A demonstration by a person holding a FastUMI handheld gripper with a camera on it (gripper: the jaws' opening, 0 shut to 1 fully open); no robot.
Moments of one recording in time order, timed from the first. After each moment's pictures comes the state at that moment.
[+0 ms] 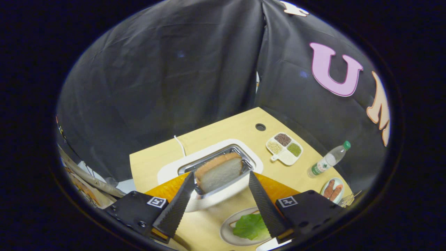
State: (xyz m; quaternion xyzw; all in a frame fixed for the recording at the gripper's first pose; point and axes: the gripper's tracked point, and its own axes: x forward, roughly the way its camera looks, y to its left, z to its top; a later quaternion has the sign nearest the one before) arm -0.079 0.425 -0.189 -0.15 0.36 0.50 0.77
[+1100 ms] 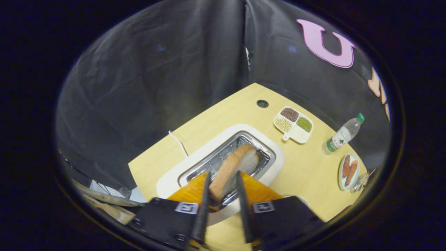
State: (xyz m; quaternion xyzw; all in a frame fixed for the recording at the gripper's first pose) arm -0.089 0.439 -0.237 -0.13 0.47 0.43 0.76
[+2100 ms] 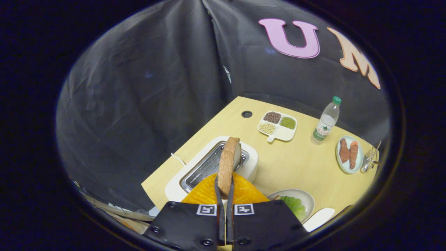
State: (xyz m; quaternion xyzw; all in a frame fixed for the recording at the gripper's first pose) arm -0.063 0.393 -0.192 0.00 0.45 0.39 0.80
